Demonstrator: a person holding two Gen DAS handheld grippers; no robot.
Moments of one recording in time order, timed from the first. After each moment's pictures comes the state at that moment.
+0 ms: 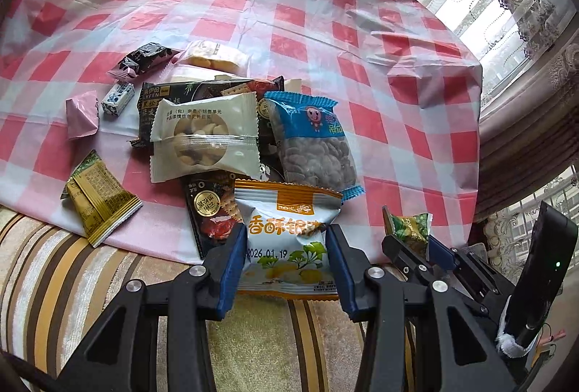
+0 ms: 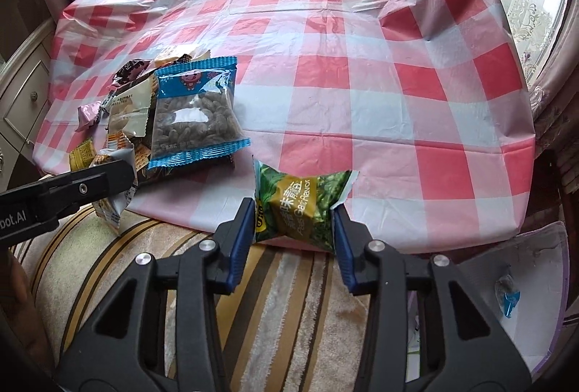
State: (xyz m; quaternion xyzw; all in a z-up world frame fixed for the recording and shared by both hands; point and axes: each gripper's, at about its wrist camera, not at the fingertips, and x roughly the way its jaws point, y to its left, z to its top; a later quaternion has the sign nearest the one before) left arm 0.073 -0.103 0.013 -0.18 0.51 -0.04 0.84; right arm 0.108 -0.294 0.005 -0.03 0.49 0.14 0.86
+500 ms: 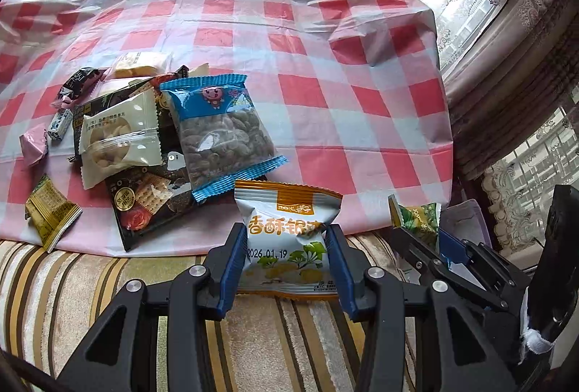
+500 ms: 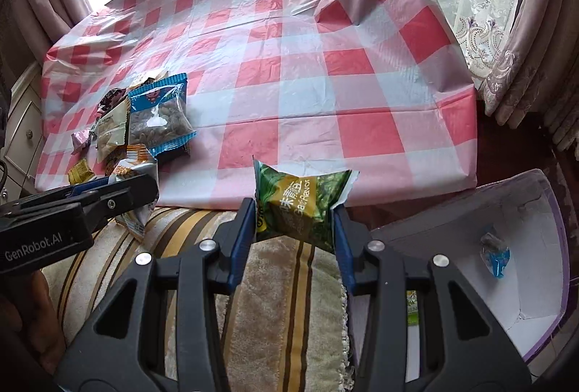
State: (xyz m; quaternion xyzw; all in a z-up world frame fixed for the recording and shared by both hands) left arm 0.073 -0.174 0.018 -0.11 0.52 -0.10 0.84; right arm 0.077 -0.360 0.017 0.03 0.48 0.09 0.87
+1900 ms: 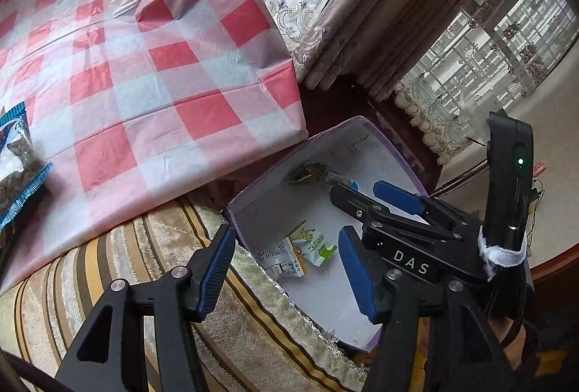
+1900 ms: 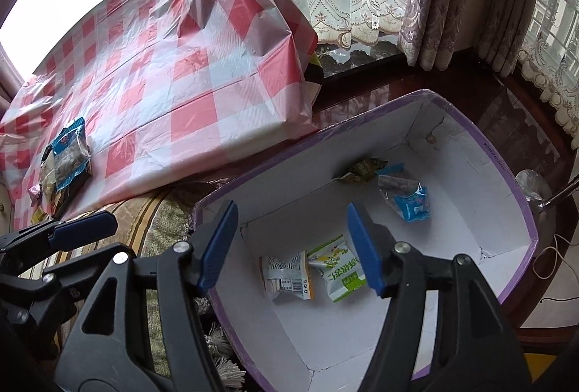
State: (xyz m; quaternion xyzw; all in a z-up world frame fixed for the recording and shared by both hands) left arm 0.044 -0.311 0.019 -0.04 0.52 -0.32 0.79; right arm 0.041 -0.485 0.007 0.11 0.49 -0.05 0.87
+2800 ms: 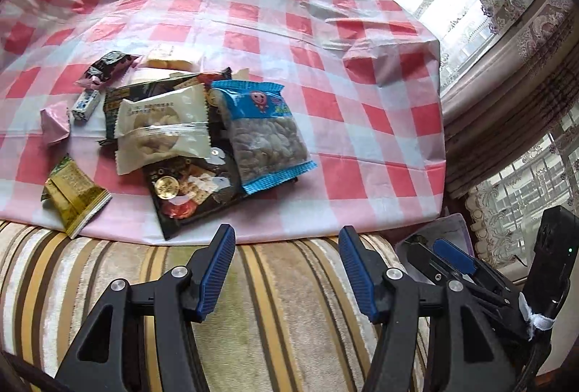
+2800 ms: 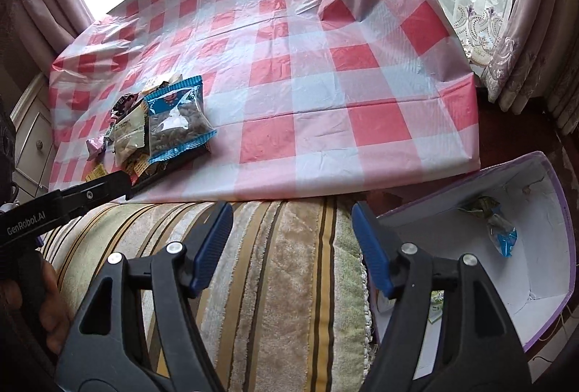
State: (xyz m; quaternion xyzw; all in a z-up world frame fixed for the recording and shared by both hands) left arm 0.054 -0.111 0.025 -0.18 0.50 -0.08 0.85; right arm 0.069 -0.343 0.029 0.05 0.49 0.10 0.86
